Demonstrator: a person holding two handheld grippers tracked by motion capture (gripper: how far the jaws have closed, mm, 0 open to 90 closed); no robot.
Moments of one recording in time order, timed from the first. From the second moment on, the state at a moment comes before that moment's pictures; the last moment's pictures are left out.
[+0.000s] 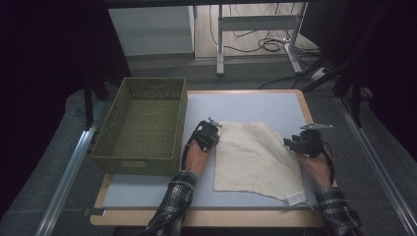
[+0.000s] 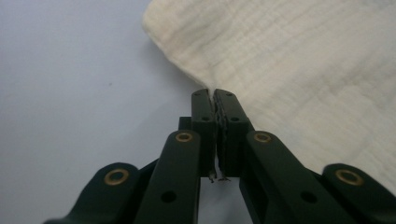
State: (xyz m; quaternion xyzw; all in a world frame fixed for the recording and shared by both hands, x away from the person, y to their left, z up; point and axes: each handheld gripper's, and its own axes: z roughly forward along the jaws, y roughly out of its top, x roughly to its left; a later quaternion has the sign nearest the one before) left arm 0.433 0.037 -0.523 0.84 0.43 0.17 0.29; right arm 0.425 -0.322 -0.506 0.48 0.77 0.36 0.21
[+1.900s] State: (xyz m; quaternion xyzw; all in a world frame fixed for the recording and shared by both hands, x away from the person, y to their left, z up) left arm 0.501 0.041 -0.539 0.78 0.46 0.14 0.39; right arm 0.509 -0.322 -0.516 0.49 0.78 0.33 0.20
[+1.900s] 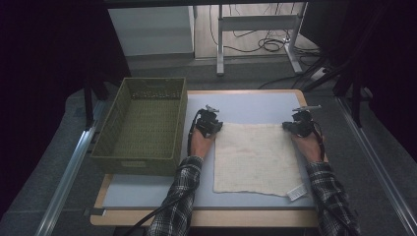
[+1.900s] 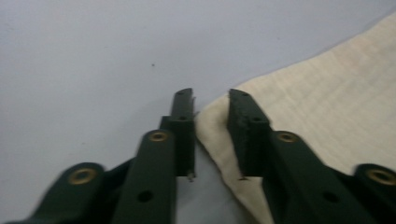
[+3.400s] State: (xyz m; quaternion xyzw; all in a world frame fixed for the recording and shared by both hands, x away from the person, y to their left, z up) left arm 0.378 0.043 -0.519 0.80 0.37 0.17 0.45; right arm 0.366 -0.350 -0.482 0.43 0.78 0.40 0.20
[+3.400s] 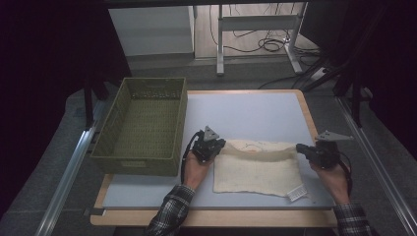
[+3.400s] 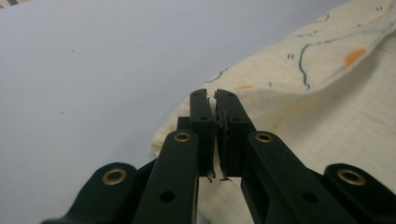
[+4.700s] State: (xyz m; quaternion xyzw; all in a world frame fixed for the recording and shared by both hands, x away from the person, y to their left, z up) left arm 0.262 0.064 -0.541 0.82 0.32 0.10 0.46; right arm 0.253 -0.364 -0.508 0.42 0.80 0.40 0.17
